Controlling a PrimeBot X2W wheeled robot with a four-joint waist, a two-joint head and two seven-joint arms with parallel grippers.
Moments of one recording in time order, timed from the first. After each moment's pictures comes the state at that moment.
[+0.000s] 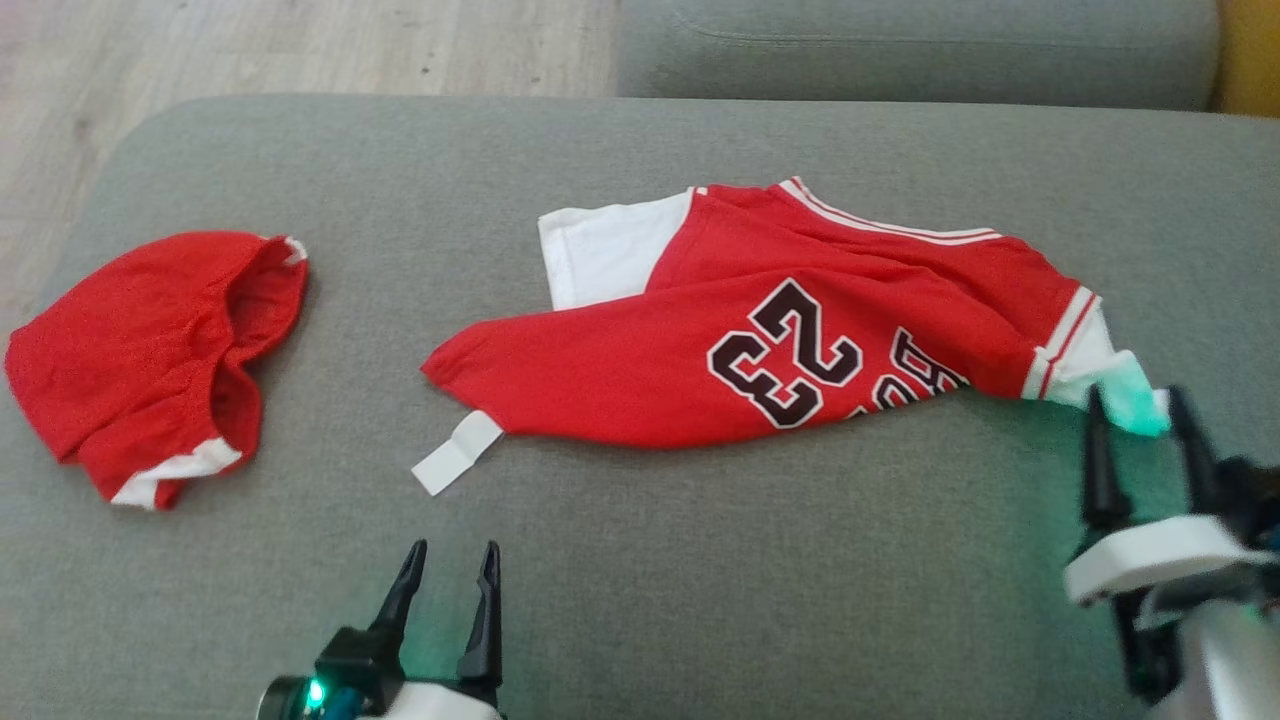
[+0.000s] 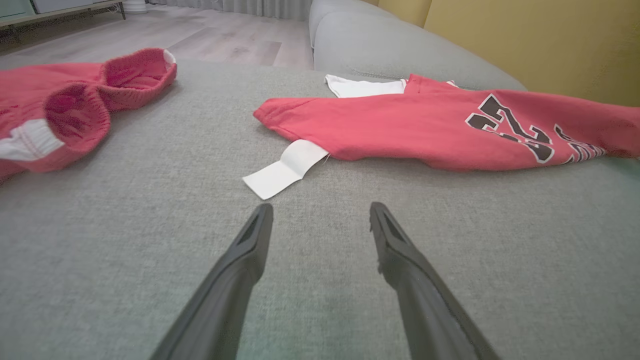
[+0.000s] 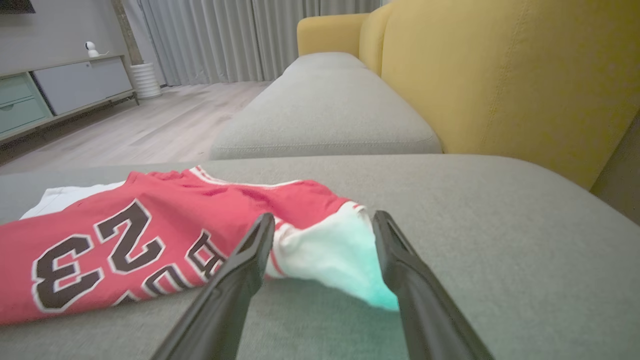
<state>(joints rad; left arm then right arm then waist) 0.00 0.05 -0.29 0.44 -0.25 -0.01 -0.26 -0.17 -0.16 -0.13 0.48 0.13 0.13 -0.26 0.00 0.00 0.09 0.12</state>
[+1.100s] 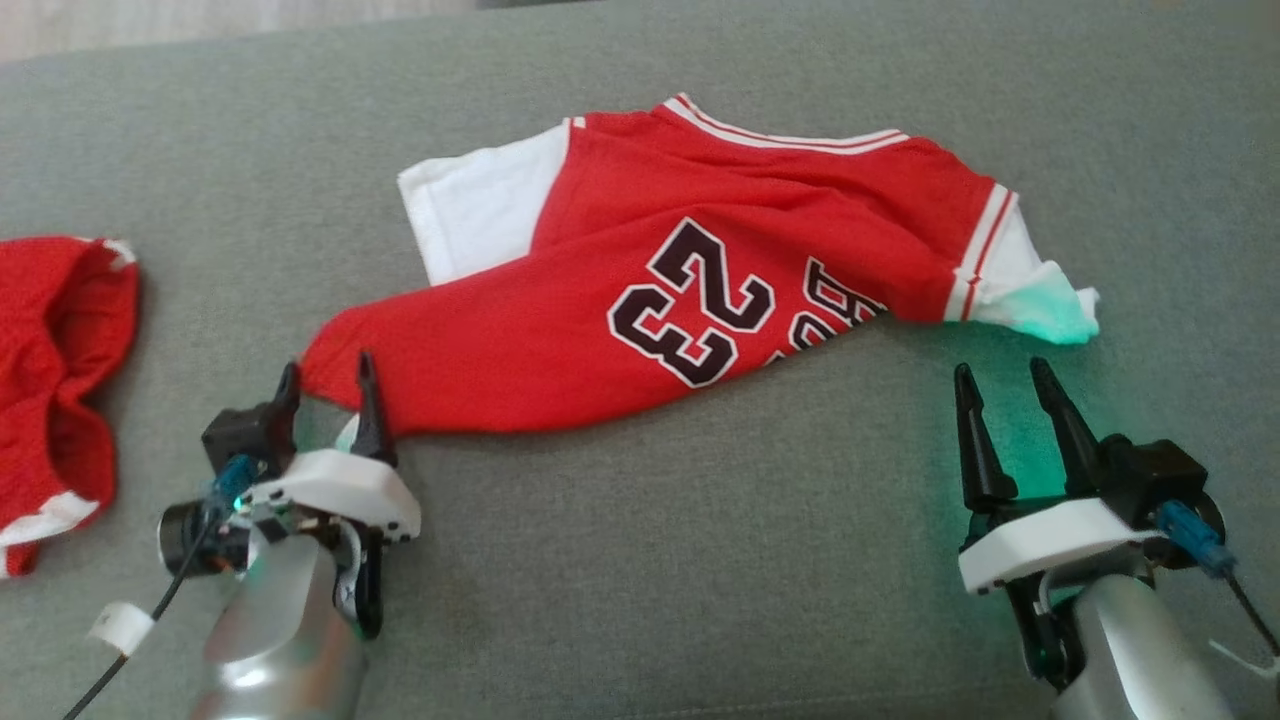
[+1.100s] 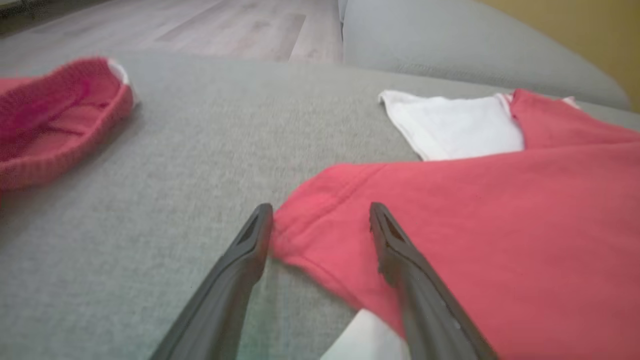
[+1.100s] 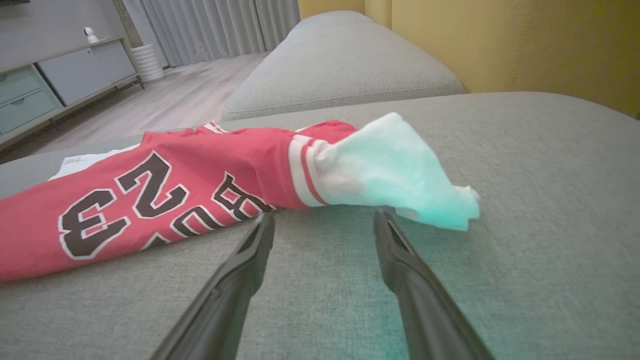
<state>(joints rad) -0.52 0.06 -0.11 0.93 -0.30 0.00 -0.26 -0.18 -0.08 0.06 0.43 0.17 0.13 -0.26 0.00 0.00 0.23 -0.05</state>
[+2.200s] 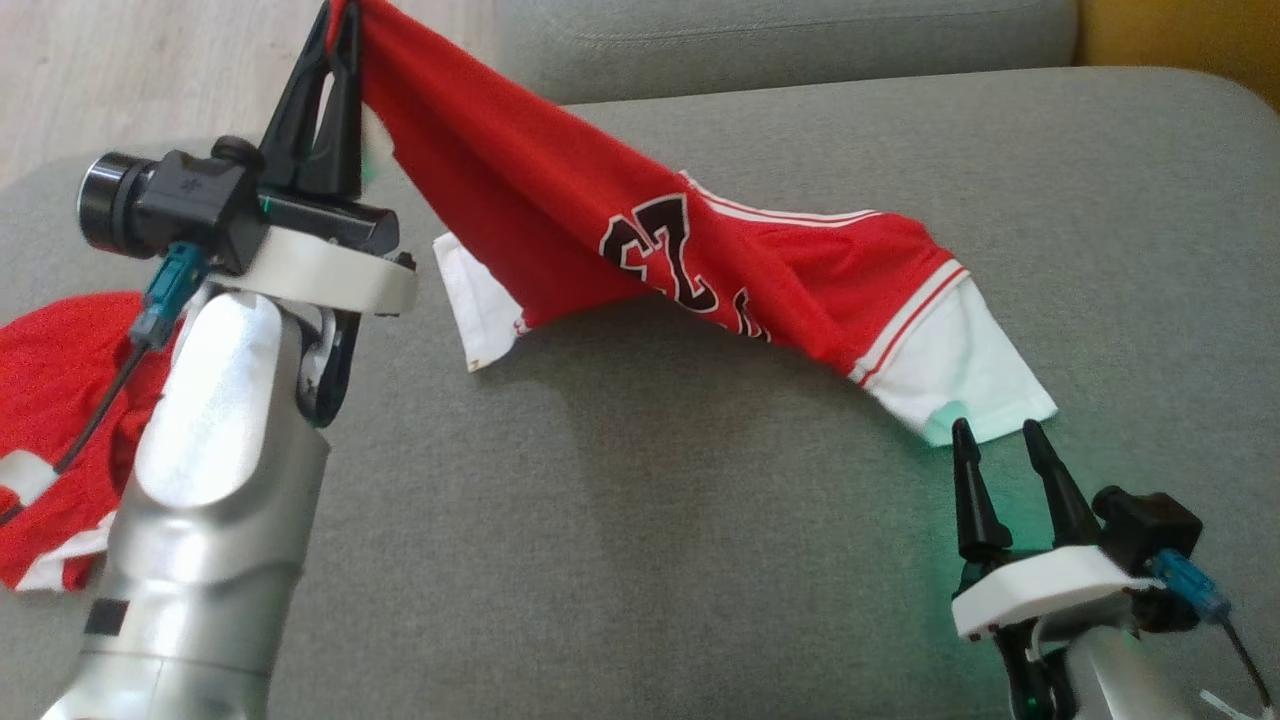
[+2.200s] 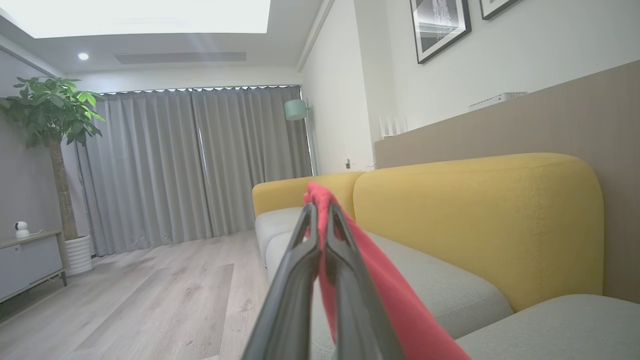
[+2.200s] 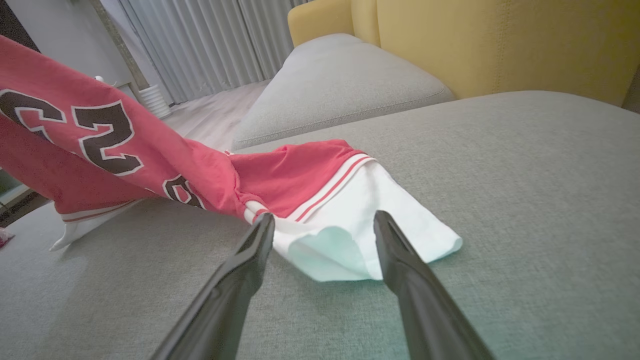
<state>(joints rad) -0.72 0.15 -0.23 0.47 -0.17 -0.12 -0.26 -0.12 -0.05 0.05 0.47 0.25 0.13 -0.26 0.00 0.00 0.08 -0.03</state>
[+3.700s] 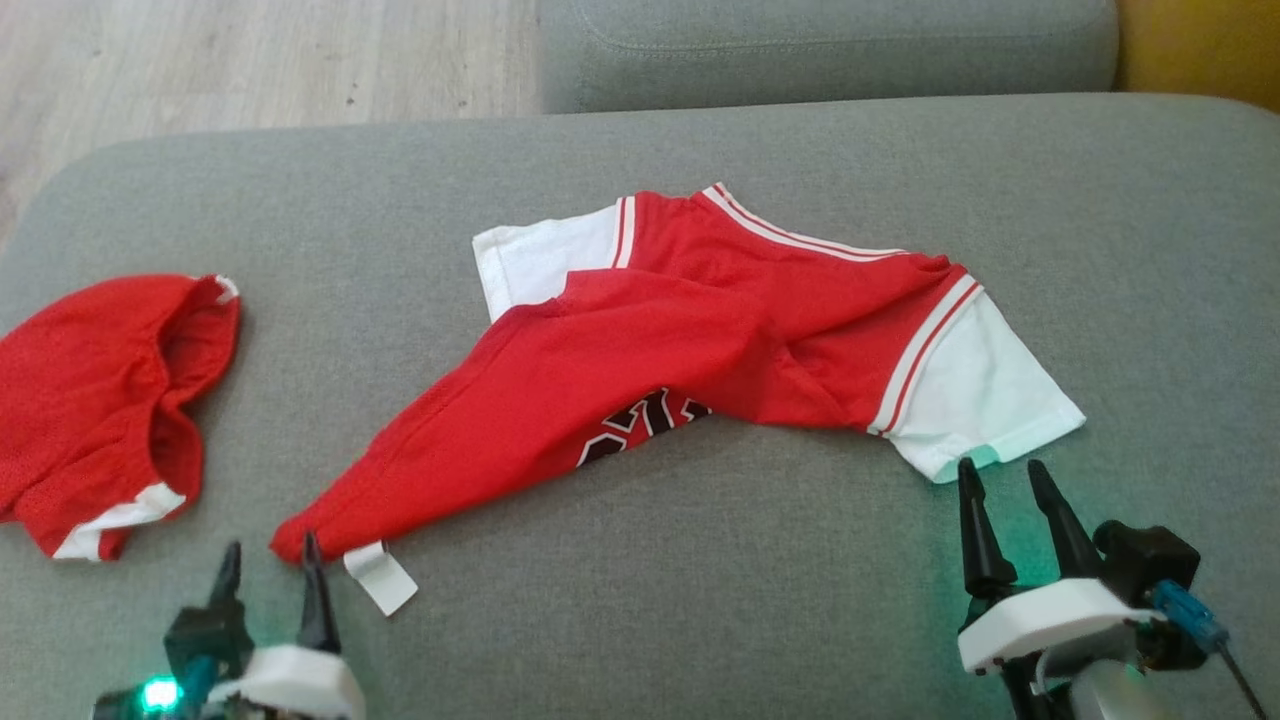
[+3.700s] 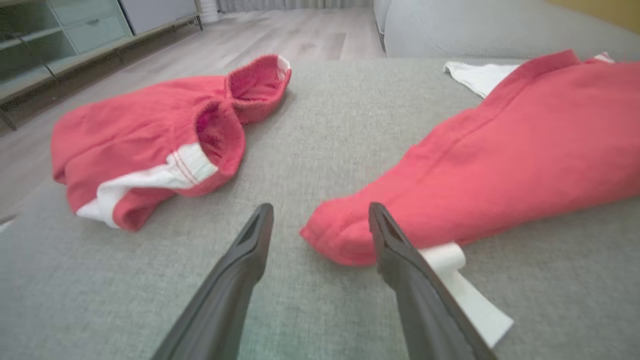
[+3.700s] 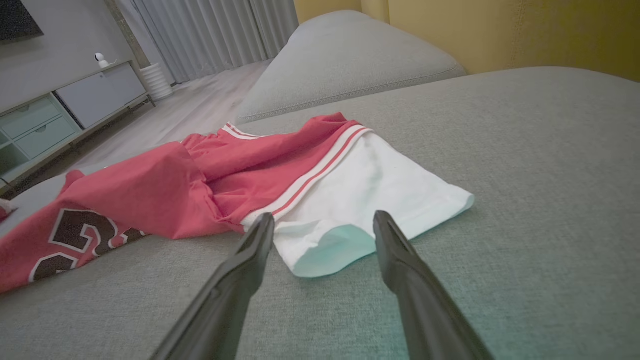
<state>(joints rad) -0.10 0.16 -0.10 0.63 -0.25 0.03 -0.26 -0.07 -0.05 0.04 0.50 0.24 0.13 -0.26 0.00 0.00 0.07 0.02</state>
